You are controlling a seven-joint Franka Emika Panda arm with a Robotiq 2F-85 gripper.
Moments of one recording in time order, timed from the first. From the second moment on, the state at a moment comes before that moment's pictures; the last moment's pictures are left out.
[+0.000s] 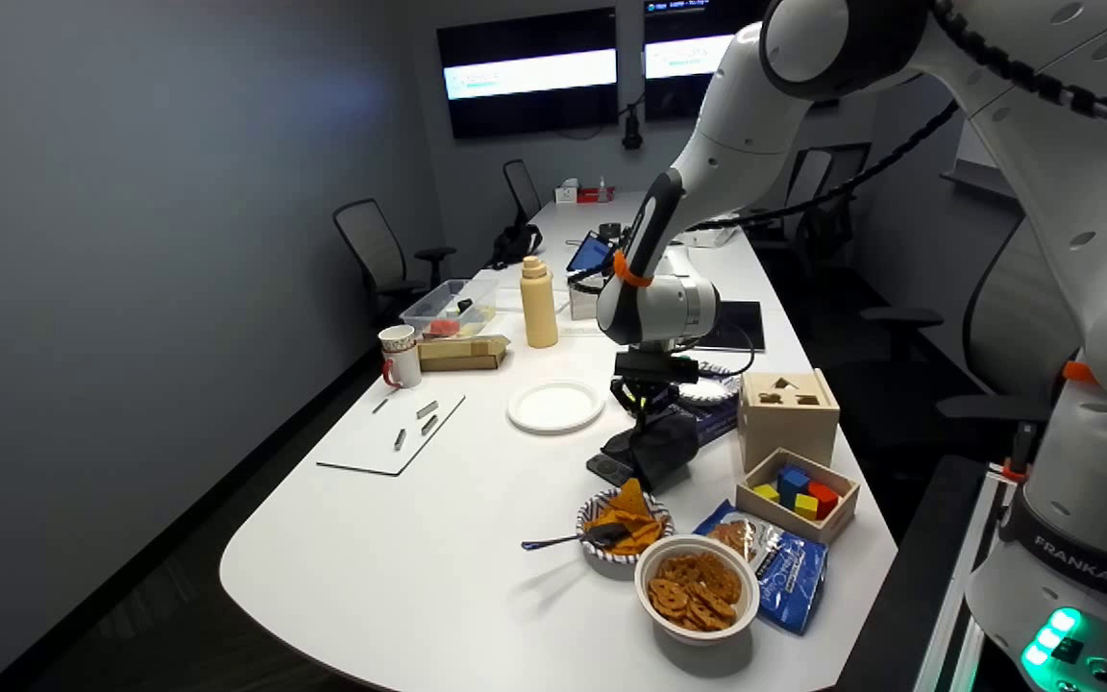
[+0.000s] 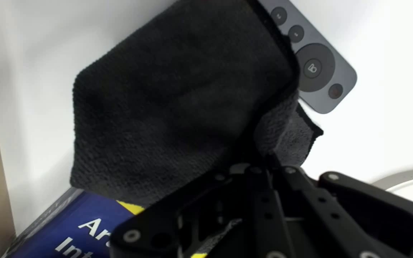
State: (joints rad) arm -0.09 0.64 -0.06 -2.11 0.41 2.81 0.39
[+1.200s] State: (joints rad) arm -0.14 0.72 -0.04 -1.97 0.41 2.60 0.35
